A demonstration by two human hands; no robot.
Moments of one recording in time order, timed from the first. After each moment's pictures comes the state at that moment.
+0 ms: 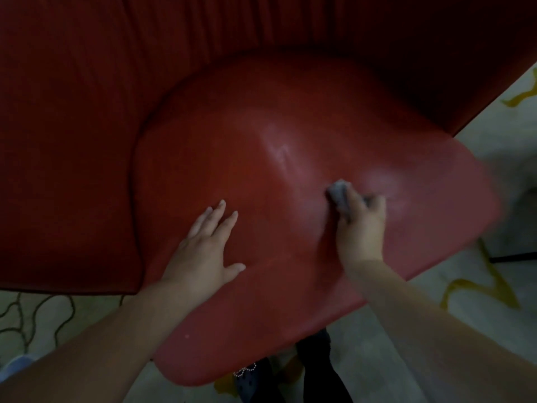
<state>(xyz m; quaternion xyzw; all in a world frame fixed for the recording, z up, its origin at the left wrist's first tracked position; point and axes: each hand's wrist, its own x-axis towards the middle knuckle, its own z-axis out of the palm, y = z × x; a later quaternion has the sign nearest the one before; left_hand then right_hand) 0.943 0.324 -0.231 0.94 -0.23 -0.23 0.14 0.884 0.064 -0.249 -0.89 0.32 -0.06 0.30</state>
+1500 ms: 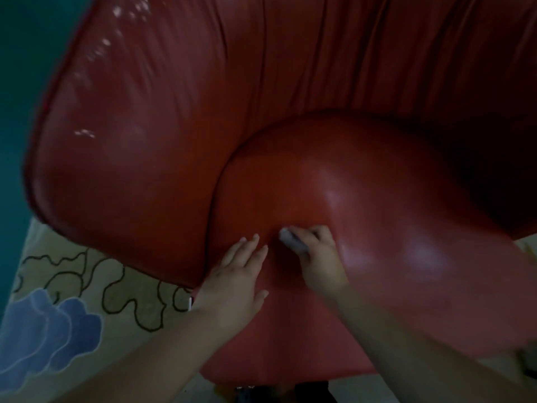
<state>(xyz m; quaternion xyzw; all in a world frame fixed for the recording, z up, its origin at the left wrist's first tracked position) 0.933 0.345 -0.141 0.95 -0.13 -0.24 0.14 0.963 0.163 -0.193 -0.90 0.02 0.09 0.42</state>
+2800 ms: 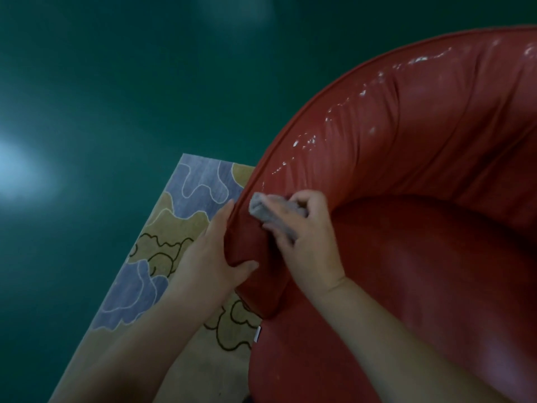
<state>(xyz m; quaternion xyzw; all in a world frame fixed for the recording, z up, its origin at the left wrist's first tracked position) 0.985 0.462 0.038 0.92 0.20 -0.04 0.33 1.069 0.318 -0.009 -0.82 -0.25 -0.08 0.51</state>
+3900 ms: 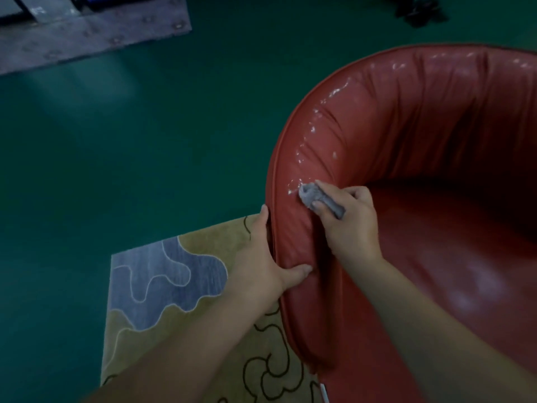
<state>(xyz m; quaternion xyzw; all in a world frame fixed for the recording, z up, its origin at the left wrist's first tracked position) 1.107 0.514 0.031 0.87 -0.05 -0.19 0.45 1.122 0.348 0.013 -0.84 0.16 -0.19 0.47</state>
